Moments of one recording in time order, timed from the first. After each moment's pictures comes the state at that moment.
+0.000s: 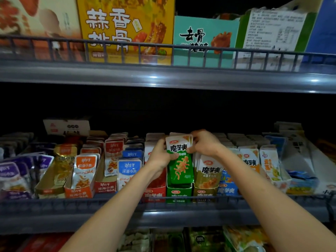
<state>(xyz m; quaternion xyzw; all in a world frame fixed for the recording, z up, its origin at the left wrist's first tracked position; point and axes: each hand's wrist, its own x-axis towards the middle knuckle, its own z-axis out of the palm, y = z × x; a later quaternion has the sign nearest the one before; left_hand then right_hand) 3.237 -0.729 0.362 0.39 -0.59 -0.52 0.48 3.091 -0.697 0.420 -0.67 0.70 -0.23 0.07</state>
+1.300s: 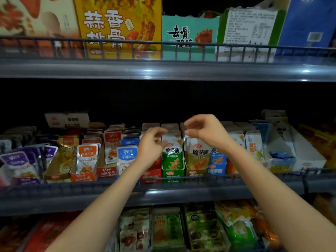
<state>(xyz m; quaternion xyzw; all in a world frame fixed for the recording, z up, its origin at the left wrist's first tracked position) 3.268 -0.680 0.374 0.39 -0.75 -0.21 0.49 3.093 -0.612 0.441 -0.67 0.60 -0.42 0.12</state>
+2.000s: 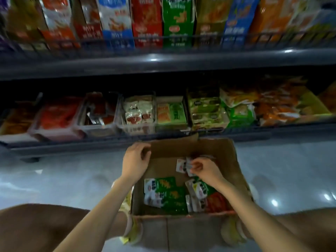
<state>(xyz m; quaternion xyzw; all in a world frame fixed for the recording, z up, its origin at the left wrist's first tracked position) 3.375 -0.481 0.048 0.59 -0.75 -0.24 0.20 3.133 -0.407 0.024 -0.50 0.73 -0.14 0.44</state>
